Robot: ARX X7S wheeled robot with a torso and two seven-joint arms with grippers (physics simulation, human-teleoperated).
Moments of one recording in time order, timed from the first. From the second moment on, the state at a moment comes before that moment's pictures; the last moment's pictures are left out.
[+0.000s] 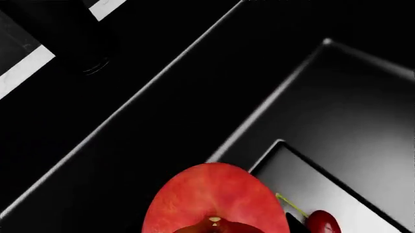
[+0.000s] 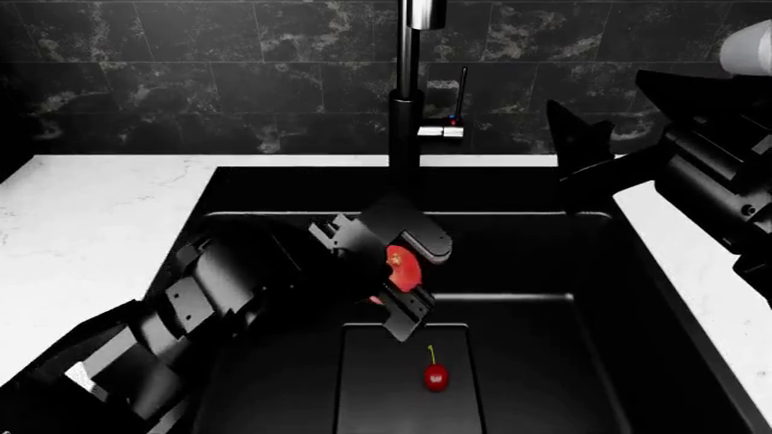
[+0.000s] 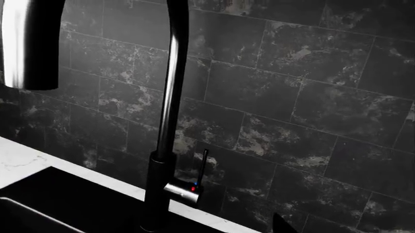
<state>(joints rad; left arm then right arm) -1.19 -0.24 0.98 -0.18 -0.90 -1.12 -0.15 1.02 0.86 -0.15 -0.51 1.35 1.06 0.42</state>
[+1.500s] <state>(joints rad) -1.10 -0.08 1.39 -0.46 -0.74 -1.02 0.17 1.04 0.84 -0.19 -0.48 1.33 1.04 0.42</state>
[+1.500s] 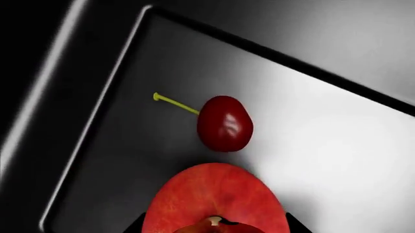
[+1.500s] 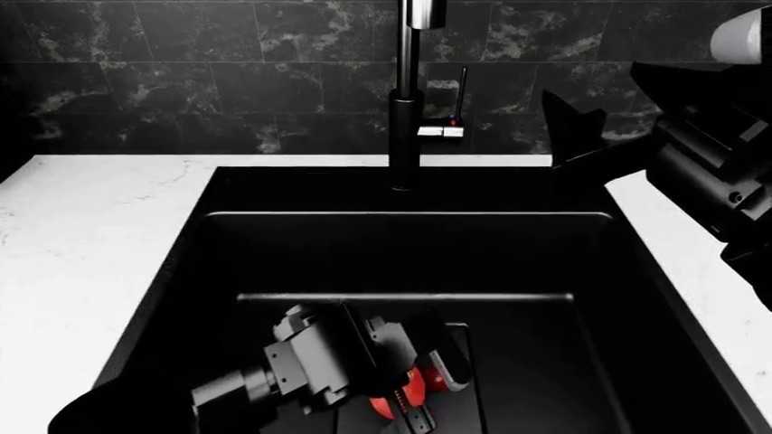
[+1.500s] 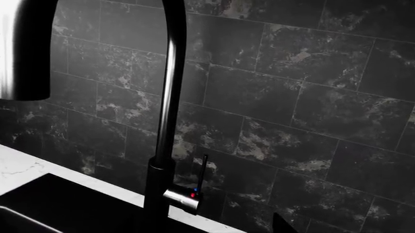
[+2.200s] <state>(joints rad) -1.10 -0.08 1.40 -0.43 -0.76 -1.03 0.16 1.07 0.84 -0.20 -0.47 1.34 1.04 0.44</state>
